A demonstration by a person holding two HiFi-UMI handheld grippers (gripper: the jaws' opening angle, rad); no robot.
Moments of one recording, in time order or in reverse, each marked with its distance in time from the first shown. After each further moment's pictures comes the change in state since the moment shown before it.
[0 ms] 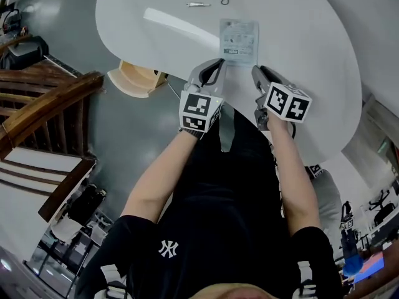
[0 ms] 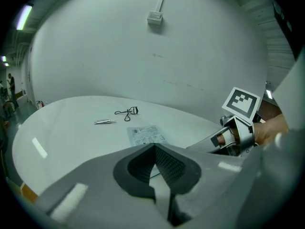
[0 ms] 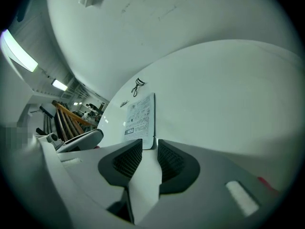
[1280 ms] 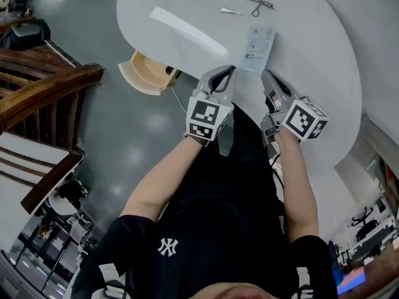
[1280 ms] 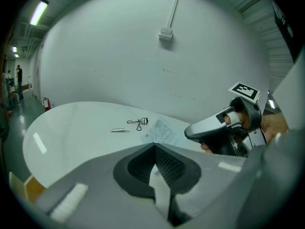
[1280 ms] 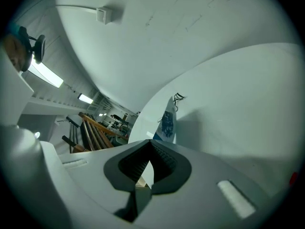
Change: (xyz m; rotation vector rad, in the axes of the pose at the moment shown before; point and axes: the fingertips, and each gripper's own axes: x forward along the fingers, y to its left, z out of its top) left arm -0.043 0.033 0.023 -0.067 -0.108 0.027; right arm -0.022 0.111 0.040 -0.010 -0.117 0.287
